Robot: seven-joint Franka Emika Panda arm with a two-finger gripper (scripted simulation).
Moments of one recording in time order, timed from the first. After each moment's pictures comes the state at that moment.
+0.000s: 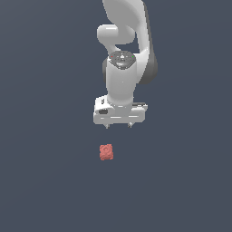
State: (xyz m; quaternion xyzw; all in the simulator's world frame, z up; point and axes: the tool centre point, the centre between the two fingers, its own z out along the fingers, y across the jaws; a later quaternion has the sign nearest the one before) arm 0.019 0.012 0.180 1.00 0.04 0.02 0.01
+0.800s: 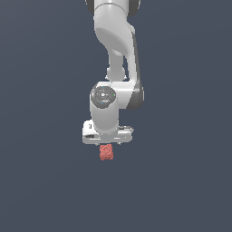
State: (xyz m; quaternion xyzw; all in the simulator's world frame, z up) arm 0.067 -0.035 0.109 1.00 0.03 0.00 0.00
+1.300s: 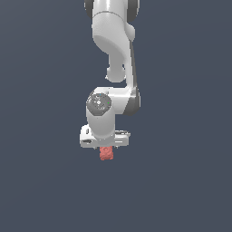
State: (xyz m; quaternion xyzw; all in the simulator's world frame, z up) arm 0.075 -0.046 0.091 1.00 0.03 0.00 0.00
